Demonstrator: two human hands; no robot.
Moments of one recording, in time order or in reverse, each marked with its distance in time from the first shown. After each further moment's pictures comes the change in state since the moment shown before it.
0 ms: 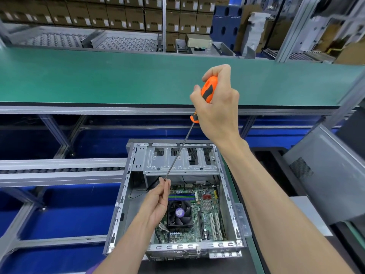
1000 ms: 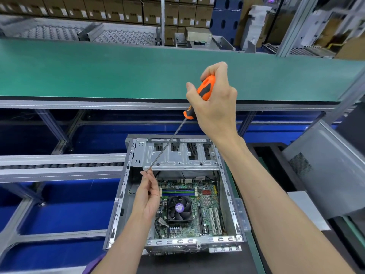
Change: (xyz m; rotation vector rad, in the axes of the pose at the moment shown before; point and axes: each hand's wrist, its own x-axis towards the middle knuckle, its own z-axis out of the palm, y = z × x) left_hand 0.000 0.016 -0.005 -0.448 -0.128 0.069; right_hand -0.005 0.003 0.007 0.105 -0.039 0.036
